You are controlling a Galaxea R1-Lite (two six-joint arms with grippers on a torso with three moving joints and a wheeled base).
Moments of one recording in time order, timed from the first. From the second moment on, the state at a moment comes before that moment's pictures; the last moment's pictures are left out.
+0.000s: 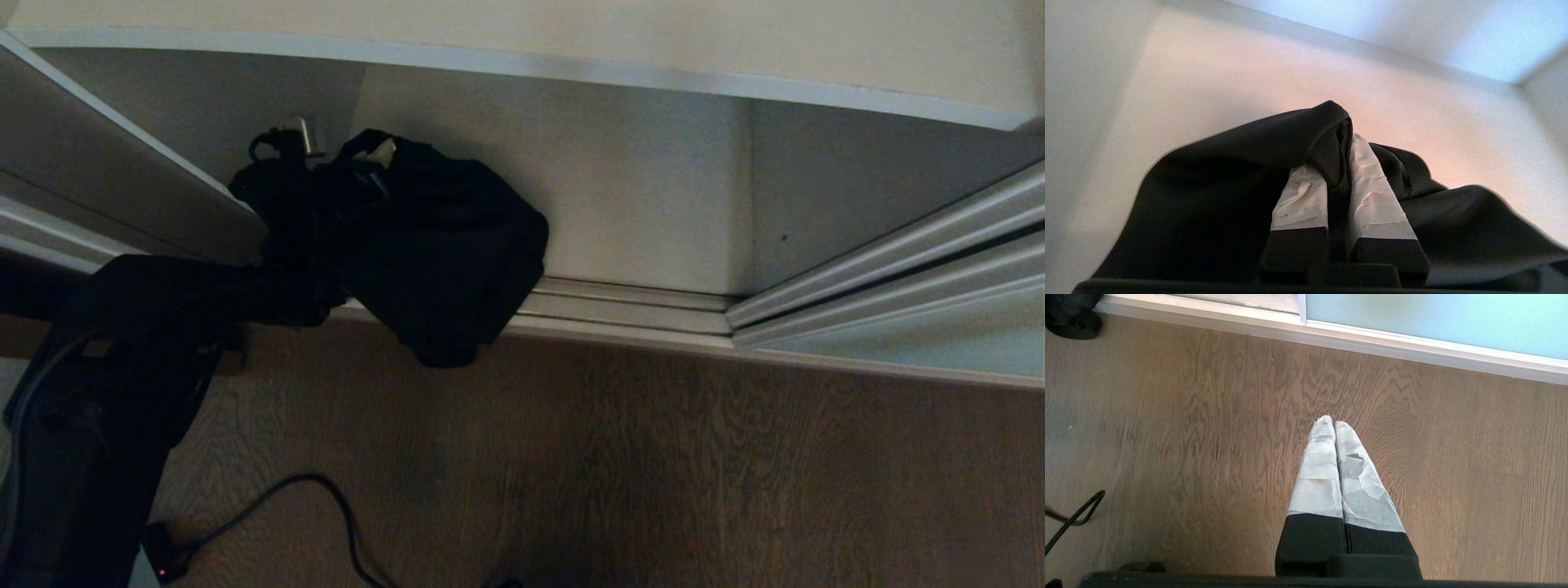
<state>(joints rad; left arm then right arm) -0.07 2.45 -1.96 -1.12 -0.21 -0.21 0.00 0.00 0.00 0.00 0.01 0.02</state>
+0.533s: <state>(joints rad) -0.08 2.43 -1.96 -1.15 -0.22 -0.23 0.00 0.00 0.00 0.00 0.01 0.02</state>
